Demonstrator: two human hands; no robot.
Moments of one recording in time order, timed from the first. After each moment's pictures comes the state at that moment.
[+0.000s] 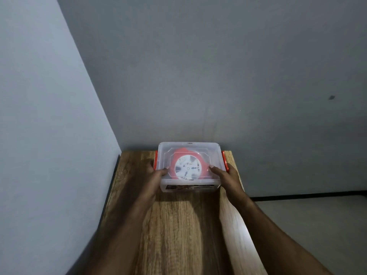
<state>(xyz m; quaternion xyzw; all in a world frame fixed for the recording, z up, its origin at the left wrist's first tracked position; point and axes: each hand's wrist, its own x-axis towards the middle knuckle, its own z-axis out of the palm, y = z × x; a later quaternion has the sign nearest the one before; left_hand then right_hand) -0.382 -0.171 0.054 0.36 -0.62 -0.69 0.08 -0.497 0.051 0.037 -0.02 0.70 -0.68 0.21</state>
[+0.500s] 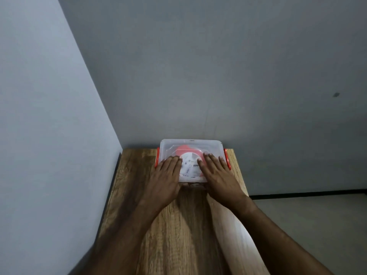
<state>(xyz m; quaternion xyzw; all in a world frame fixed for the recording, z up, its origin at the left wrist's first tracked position) -0.380 -0.169 0.022 0.01 -0.99 -0.01 0.14 -0.479 0.043 0.053 -0.45 0.89 -0.02 -0.01</state>
